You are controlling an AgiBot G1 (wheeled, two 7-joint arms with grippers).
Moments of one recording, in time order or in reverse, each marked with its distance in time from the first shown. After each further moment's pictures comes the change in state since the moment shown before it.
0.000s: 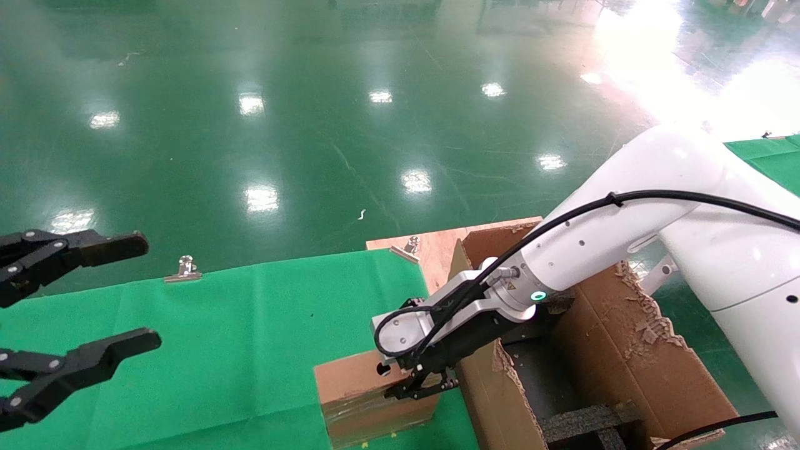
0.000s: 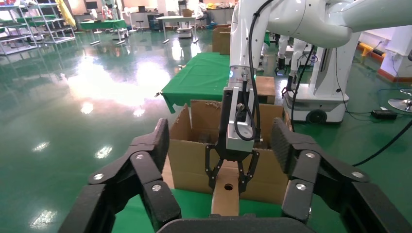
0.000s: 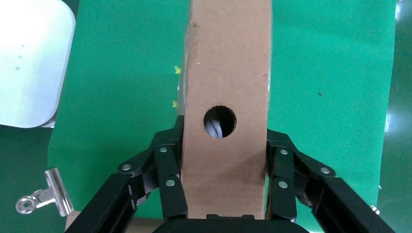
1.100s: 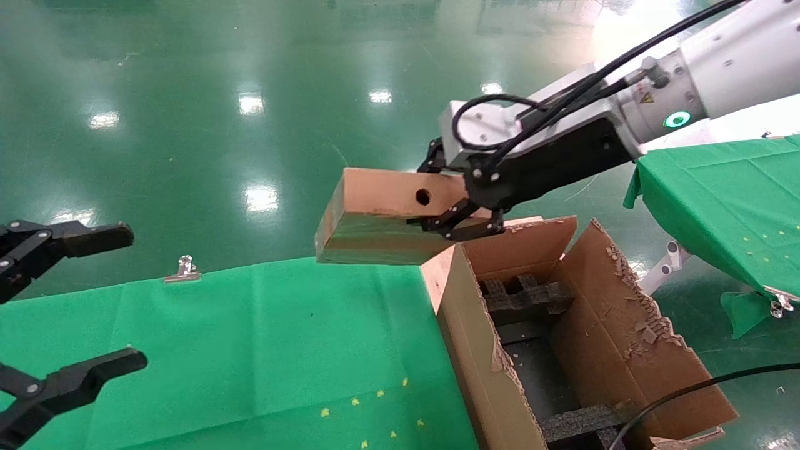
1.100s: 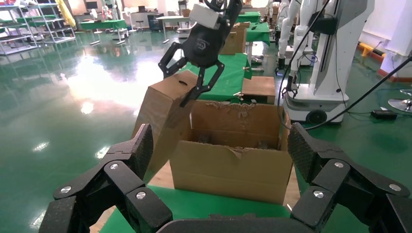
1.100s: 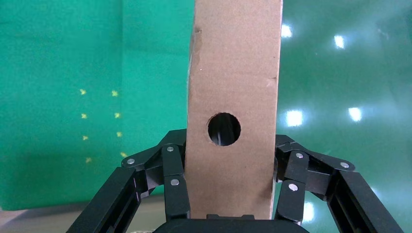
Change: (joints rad) left arm 0.000 0.000 0.000 0.000 0.000 0.000 0.000; right arm 0.436 0.152 -0.099 -0.233 0.256 -0.033 -0.073
